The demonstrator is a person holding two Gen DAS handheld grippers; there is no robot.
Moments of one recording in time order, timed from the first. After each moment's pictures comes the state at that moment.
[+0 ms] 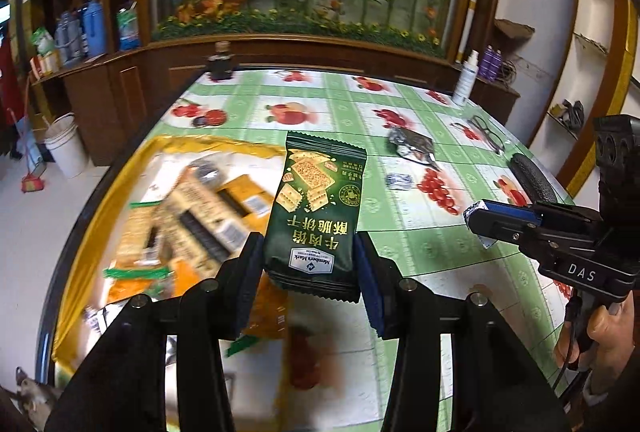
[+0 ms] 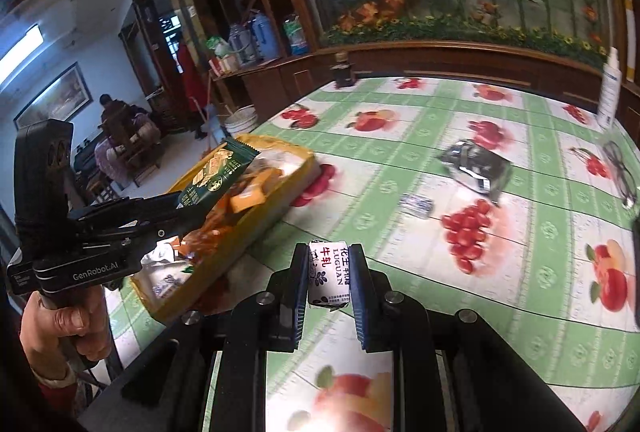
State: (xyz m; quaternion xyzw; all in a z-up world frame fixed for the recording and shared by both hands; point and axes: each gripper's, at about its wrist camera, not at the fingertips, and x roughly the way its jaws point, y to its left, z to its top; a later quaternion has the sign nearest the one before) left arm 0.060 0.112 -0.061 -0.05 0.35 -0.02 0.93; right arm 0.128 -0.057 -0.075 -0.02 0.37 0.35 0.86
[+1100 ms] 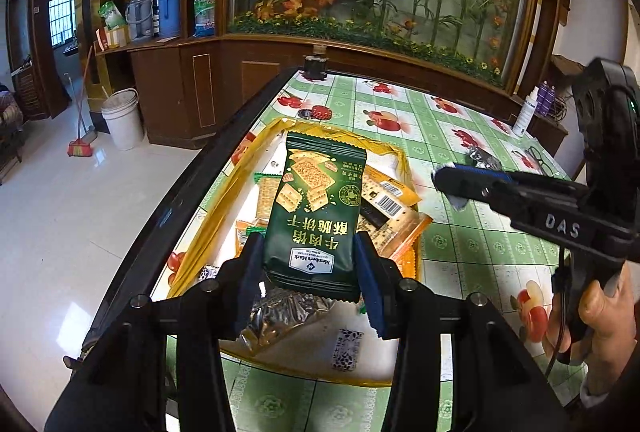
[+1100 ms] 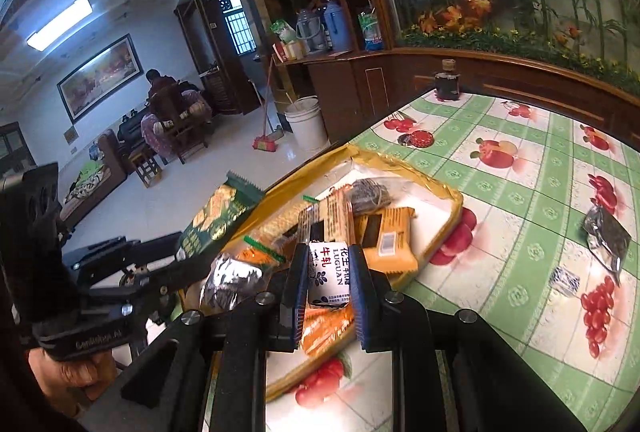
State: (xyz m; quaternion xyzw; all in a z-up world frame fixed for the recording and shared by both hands) left arm 0.013 0.193 -0.068 -0.09 0.34 0.08 0.93; right arm 0.137 0.084 -0.071 -0.05 0.35 0.43 0.83
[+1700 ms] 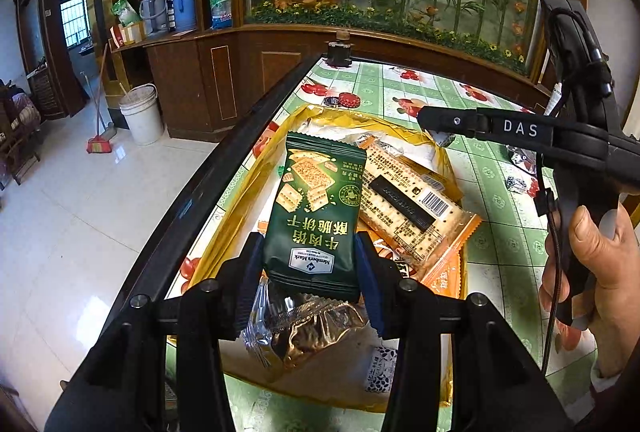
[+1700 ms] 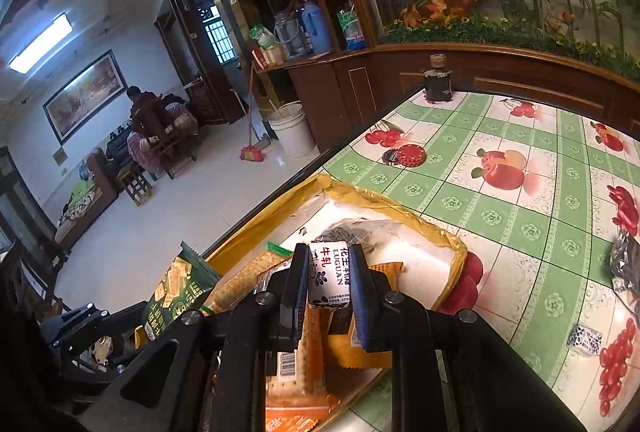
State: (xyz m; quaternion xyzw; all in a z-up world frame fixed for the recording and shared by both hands) left arm 0.031 0.202 -0.084 -0.07 0.36 0.12 0.92; right arm 0.205 0.119 -0.087 -0.02 0.36 0.41 0.84
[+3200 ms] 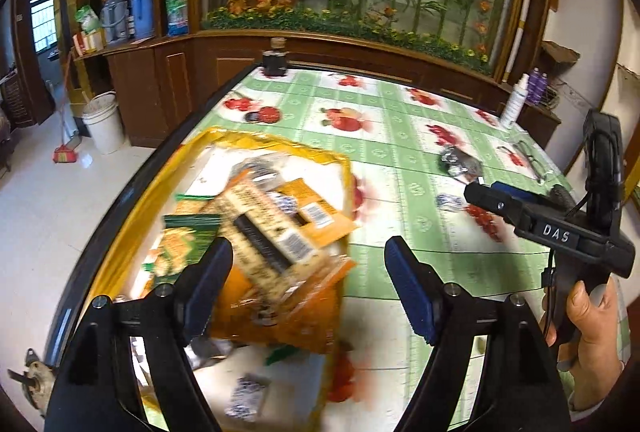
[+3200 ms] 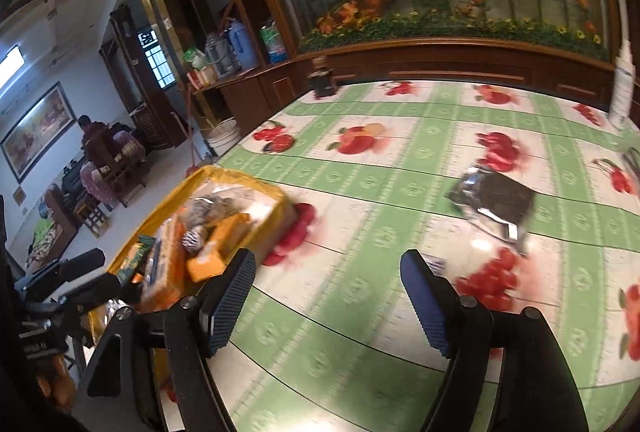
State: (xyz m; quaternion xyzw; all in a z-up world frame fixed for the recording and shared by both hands) left arm 0.073 0.128 -0.060 -0.08 0.36 0.05 0.93; right arm 0.200 -0.055 -0.095 0.01 0.37 0.29 0.88
